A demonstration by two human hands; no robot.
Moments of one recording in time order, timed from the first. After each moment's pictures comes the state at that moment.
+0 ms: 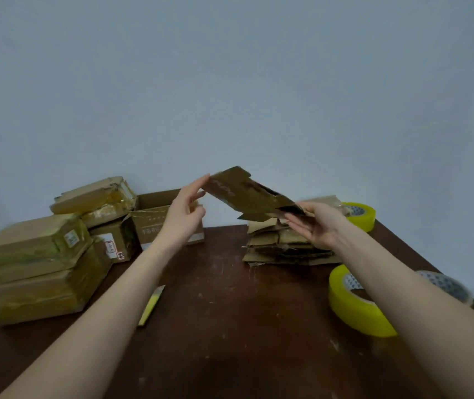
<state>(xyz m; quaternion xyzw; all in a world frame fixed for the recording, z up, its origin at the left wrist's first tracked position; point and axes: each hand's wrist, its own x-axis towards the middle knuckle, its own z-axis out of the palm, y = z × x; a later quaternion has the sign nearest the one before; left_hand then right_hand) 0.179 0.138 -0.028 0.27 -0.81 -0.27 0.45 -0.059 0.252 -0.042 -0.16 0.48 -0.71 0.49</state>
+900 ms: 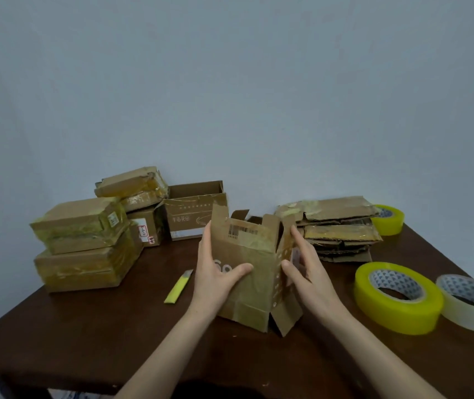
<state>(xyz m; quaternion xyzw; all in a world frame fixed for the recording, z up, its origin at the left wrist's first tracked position) 0.216 0.211 -0.126 0.33 -0.71 -0.34 0.52 0.042 0.292 -0.135 -0.58 0.58 -0.56 0.15</state>
